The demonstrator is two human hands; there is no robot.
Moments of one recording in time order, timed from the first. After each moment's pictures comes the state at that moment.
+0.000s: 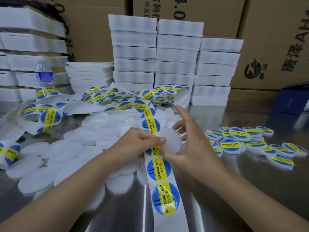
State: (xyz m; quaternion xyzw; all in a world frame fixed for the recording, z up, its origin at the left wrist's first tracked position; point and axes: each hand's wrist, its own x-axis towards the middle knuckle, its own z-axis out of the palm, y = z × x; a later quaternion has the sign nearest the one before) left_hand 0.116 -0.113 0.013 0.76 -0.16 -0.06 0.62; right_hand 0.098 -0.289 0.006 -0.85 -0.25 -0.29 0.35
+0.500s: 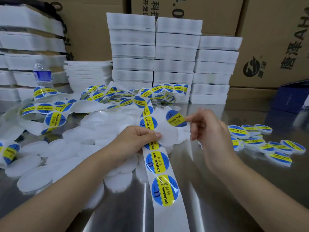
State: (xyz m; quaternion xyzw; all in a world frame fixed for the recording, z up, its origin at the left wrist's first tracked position) left_hand 0.120 -0.113 0.014 0.73 -0.12 -0.08 0.67; right_hand 0.100 -0.297 0.034 -0.63 -0.07 -0.19 0.75
